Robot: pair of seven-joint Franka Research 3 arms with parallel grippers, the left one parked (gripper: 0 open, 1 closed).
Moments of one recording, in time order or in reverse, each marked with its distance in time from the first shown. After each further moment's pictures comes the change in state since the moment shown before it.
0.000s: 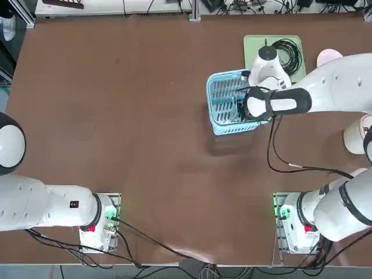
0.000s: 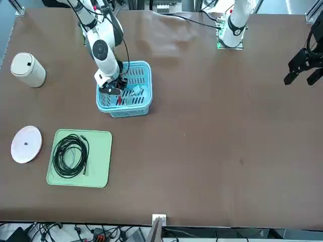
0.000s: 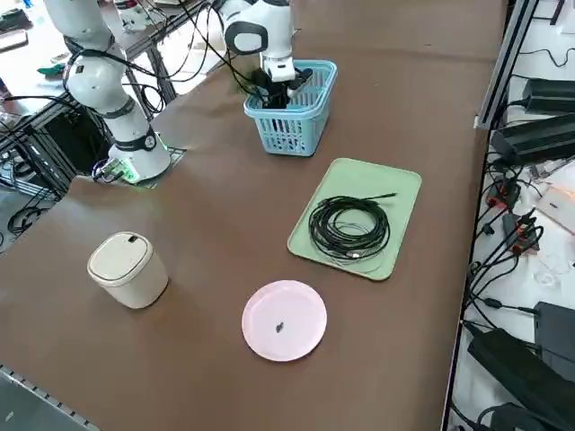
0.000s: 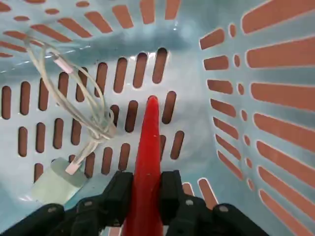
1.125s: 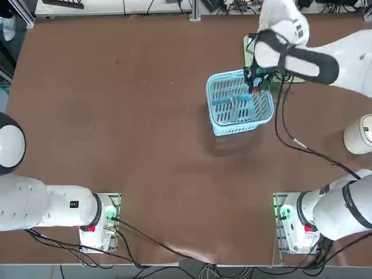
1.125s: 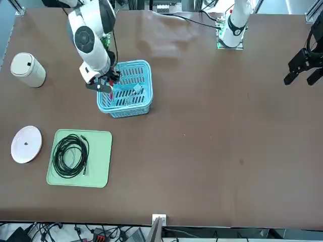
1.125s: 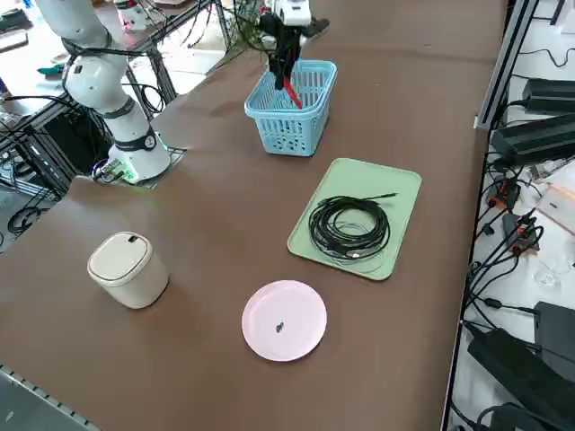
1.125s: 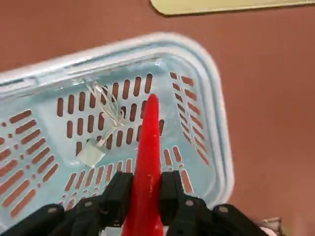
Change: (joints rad) arm -0.060 -0.095 -0.013 0.389 -0.002 -0.585 -0.028
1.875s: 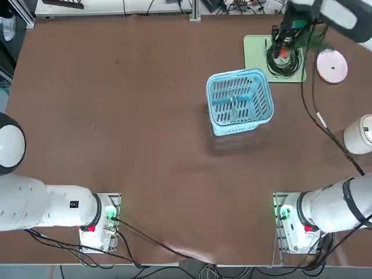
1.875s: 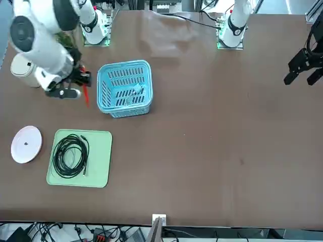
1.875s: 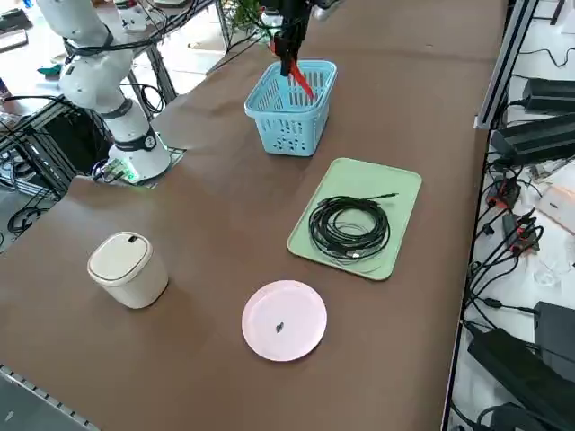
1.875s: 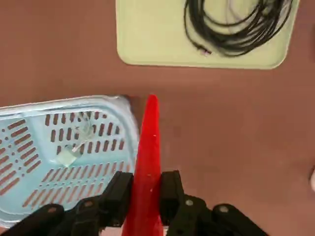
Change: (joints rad) arm -0.277 0.025 -0.010 0.259 -0.004 -0.211 -0.411
